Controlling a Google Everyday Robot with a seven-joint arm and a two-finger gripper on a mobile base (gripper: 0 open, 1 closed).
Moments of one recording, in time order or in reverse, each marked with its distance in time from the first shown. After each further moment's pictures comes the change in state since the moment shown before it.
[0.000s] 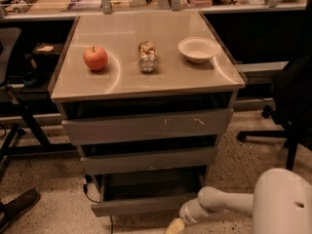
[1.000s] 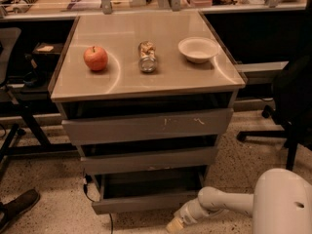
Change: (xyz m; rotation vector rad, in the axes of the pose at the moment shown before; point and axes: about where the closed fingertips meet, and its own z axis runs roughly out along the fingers) arm 0.000 0.000 0.000 0.000 0.000 0.000
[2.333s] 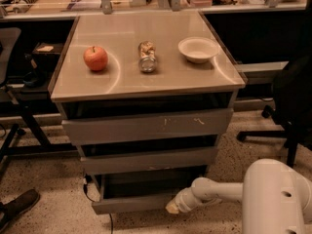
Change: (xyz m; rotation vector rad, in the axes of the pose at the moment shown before) arm -0.051 -0.034 -0.005 0.111 -0.027 -0.078
